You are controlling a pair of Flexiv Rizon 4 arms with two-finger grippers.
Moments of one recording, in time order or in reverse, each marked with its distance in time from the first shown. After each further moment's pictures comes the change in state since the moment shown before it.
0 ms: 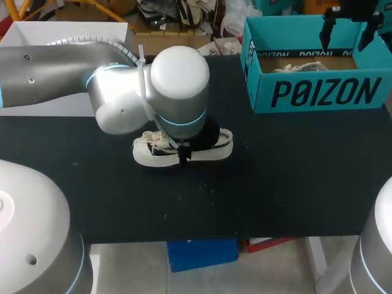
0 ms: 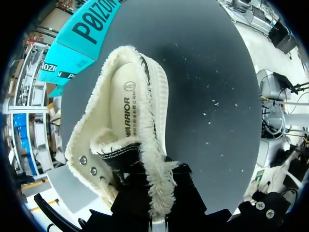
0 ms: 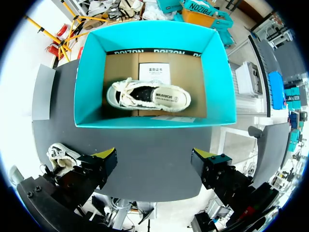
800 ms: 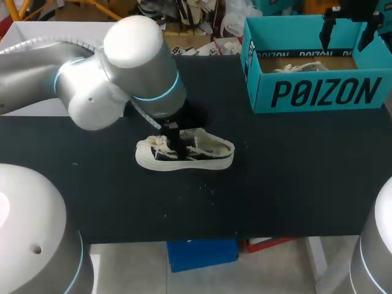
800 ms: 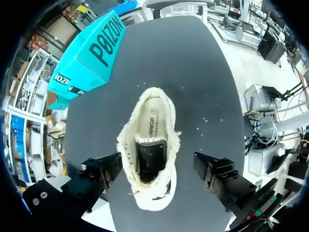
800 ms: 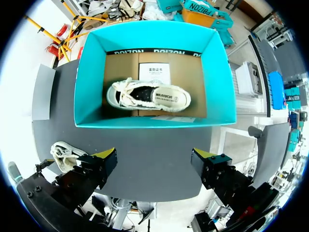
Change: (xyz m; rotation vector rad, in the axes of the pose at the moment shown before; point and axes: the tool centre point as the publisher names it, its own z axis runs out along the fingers) left arm -0.021 -0.003 -0.055 0.243 0.055 -0.019; right arm 0.000 0.000 0.000 0.000 0.000 0.000
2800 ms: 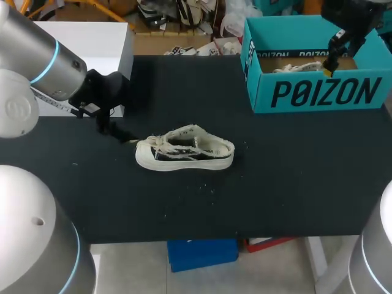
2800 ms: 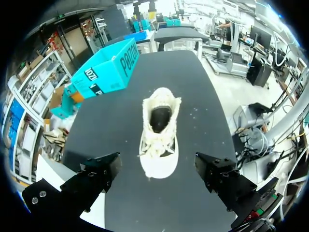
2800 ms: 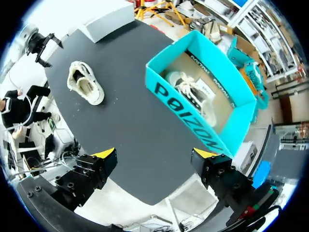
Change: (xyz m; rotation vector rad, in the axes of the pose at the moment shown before) left arm -0.023 0.105 -0.057 0.326 0.064 -0.074; right arm 0.052 -0.108 -0.032 -0.129 -0.029 -0.800
